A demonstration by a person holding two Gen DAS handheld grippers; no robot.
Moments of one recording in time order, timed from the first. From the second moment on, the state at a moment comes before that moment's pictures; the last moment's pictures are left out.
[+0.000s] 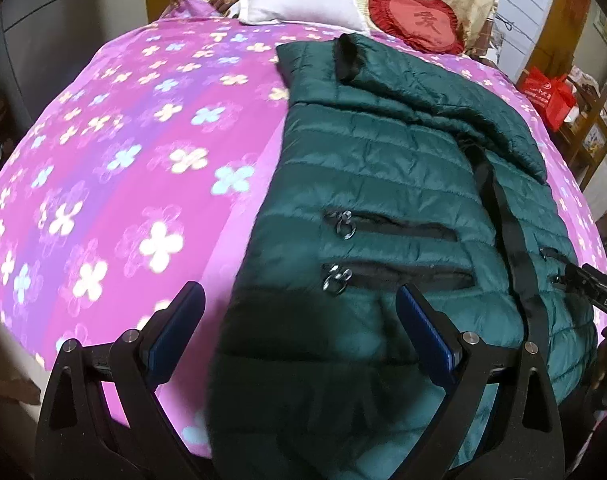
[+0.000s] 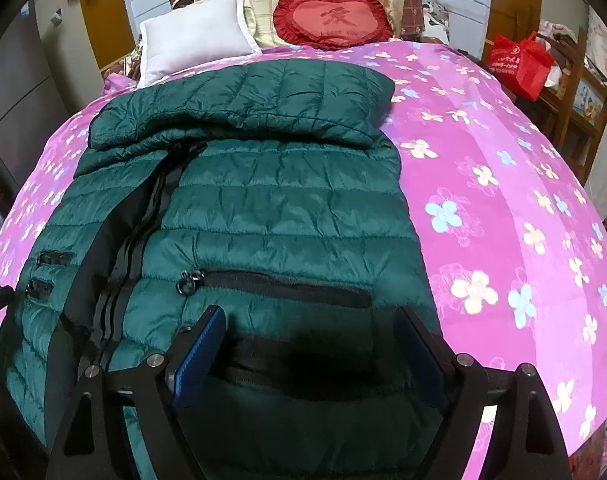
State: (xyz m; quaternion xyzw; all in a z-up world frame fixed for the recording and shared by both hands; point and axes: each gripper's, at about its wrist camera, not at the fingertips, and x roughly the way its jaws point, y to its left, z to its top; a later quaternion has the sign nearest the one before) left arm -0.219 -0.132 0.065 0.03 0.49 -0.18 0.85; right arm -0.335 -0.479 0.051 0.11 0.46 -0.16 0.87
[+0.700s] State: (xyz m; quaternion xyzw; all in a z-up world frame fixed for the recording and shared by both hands) left arm -0.234 -0.098 0.045 -0.01 0.54 -0.18 0.83; right arm -0.382 -0.492 0.049 0.13 0.48 -0.16 0.86
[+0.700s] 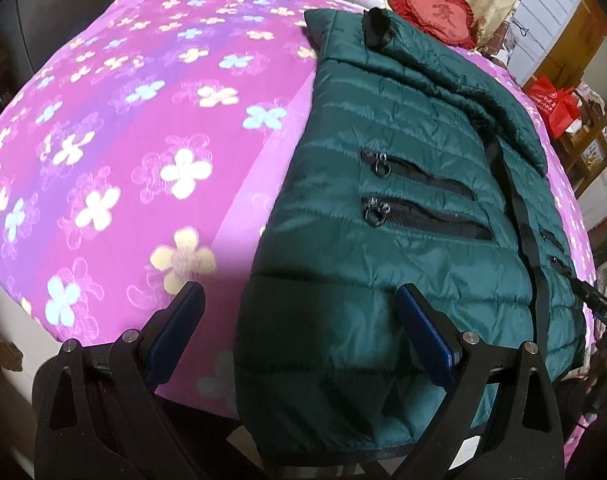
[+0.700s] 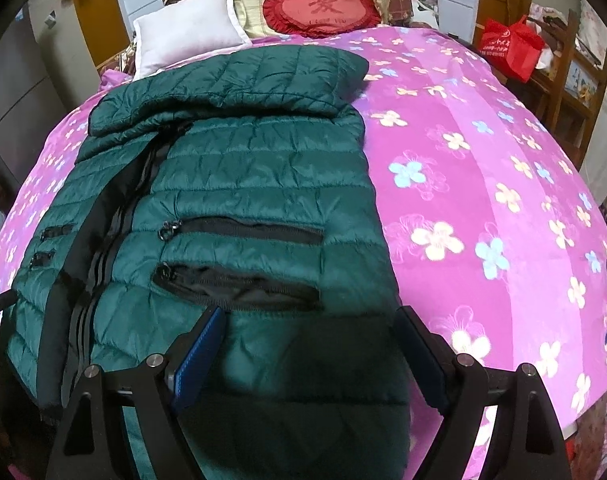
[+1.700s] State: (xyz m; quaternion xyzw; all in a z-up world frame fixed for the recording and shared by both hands) left arm -0.250 -0.088 0.031 0.00 0.55 -0.17 0.82; right arm -0.407 -0.499 0.032 0.16 0.52 -0.13 0.83
